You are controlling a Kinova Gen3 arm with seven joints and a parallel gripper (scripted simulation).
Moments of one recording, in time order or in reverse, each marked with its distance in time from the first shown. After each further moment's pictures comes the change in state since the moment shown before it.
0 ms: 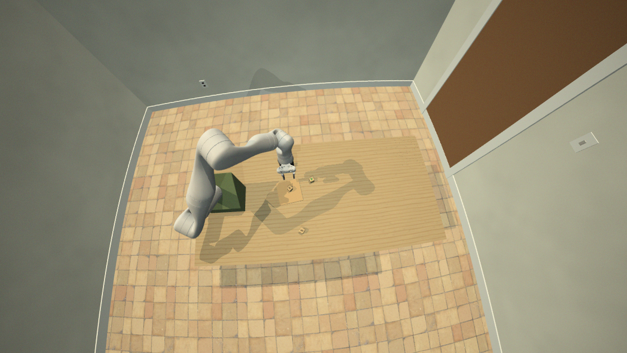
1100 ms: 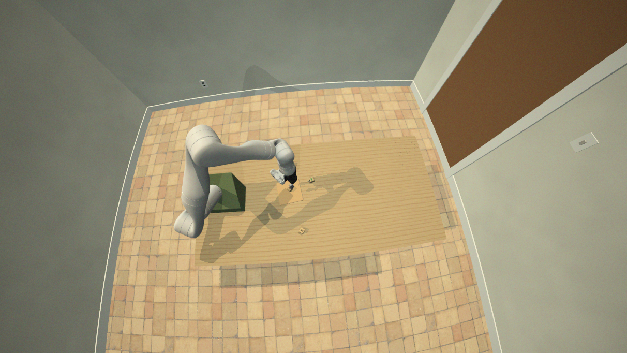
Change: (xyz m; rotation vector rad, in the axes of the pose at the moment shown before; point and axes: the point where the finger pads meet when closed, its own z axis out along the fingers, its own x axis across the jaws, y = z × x) arm 0.008 -0.047 -0.010 -0.037 -0.029 0.909
